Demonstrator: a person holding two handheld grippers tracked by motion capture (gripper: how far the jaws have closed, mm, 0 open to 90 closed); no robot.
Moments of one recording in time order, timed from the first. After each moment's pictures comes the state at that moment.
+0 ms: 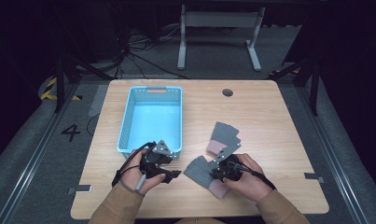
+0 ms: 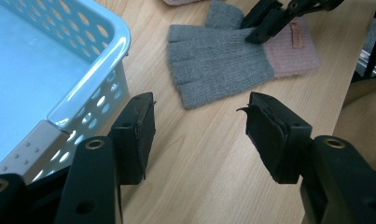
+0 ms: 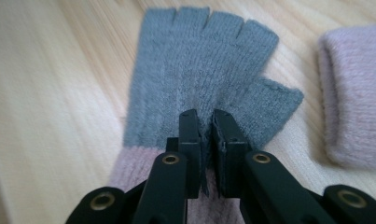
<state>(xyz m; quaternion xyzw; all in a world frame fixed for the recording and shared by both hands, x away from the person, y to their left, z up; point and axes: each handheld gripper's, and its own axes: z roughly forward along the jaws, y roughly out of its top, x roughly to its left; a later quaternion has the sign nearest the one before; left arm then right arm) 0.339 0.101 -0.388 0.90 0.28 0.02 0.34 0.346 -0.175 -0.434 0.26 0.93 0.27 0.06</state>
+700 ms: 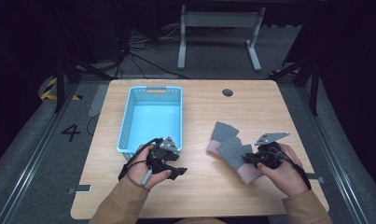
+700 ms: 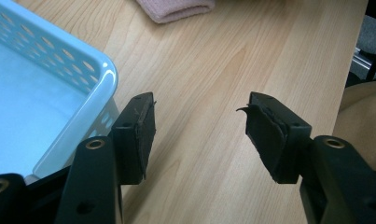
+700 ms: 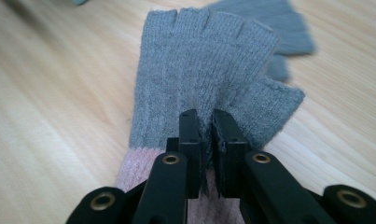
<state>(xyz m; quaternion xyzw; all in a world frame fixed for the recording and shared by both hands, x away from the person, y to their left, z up) 0.350 0.085 -0.385 0.90 0.25 0.02 0.35 0.351 -0.276 -0.388 0.39 0.86 0.30 0.12</state>
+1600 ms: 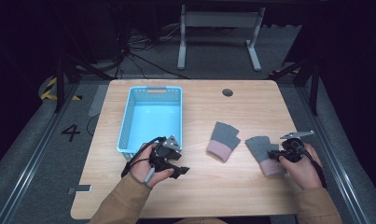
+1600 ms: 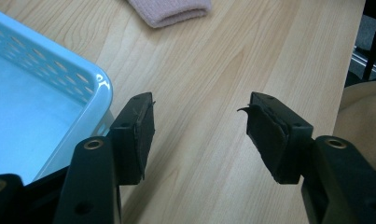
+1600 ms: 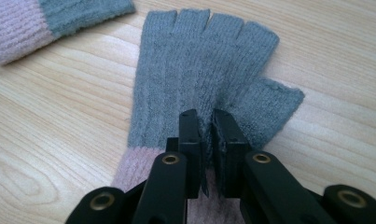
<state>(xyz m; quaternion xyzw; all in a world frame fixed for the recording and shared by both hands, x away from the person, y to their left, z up) 0.355 0.078 -0.385 0.91 0.24 0.01 0.34 0.375 -0.360 -0.425 0.52 0.80 0.26 0.14</state>
